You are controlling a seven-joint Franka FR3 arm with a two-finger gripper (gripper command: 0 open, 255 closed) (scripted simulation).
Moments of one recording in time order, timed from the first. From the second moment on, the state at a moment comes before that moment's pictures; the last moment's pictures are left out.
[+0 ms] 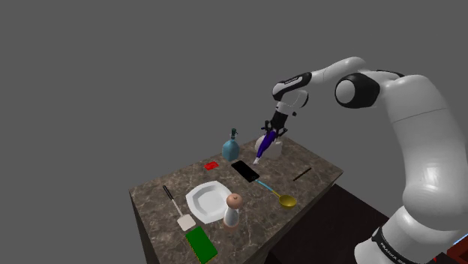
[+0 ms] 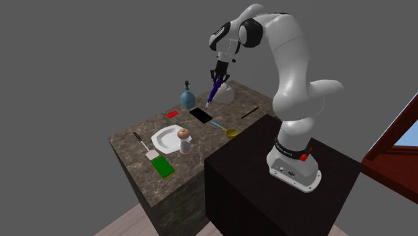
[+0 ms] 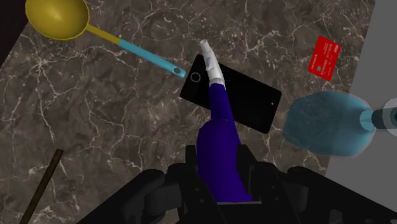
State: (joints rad) arm -0.35 0.85 -0.12 -1.37 0.44 1.99 0.51
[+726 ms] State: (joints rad) arm -0.35 0.96 -0.11 -1.34 0.45 2.06 0.49
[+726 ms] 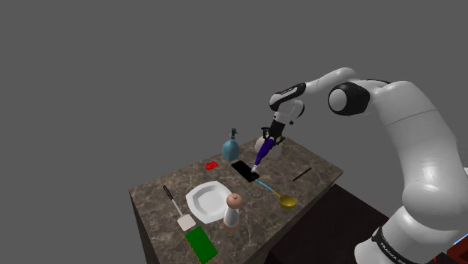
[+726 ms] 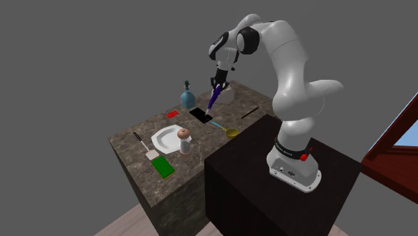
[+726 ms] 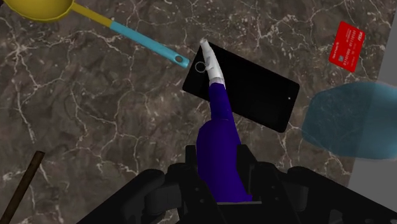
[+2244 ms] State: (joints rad) arm -0.36 1.10 -0.09 -1.26 0.47 2.12 0.47
